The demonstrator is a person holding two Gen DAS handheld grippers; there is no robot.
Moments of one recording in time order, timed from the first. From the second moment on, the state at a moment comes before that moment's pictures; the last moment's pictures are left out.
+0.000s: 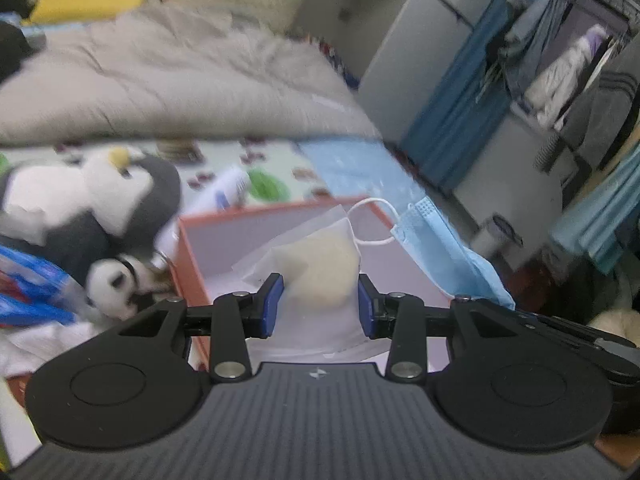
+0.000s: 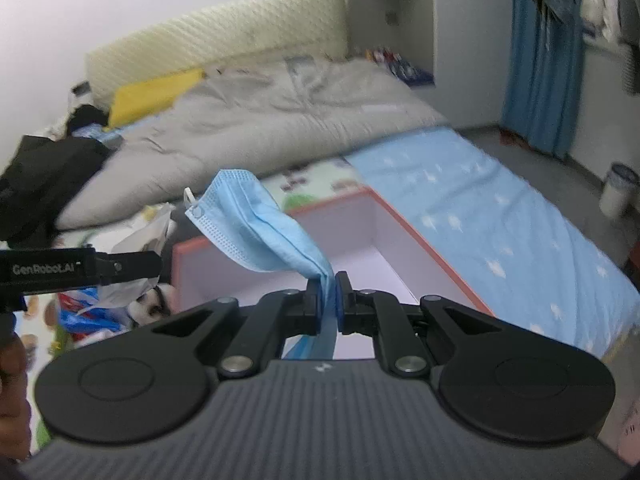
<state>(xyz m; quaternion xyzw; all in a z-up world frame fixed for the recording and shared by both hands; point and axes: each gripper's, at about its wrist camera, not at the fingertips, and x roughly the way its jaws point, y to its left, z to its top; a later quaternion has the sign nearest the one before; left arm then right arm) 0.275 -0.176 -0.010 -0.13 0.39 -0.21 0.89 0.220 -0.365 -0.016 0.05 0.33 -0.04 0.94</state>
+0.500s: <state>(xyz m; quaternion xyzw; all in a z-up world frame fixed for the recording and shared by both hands) 0.298 -0.233 -0.077 -0.07 0.47 -0.24 0.85 0.228 -0.406 -0.091 0.10 0.43 -0.07 0.90</state>
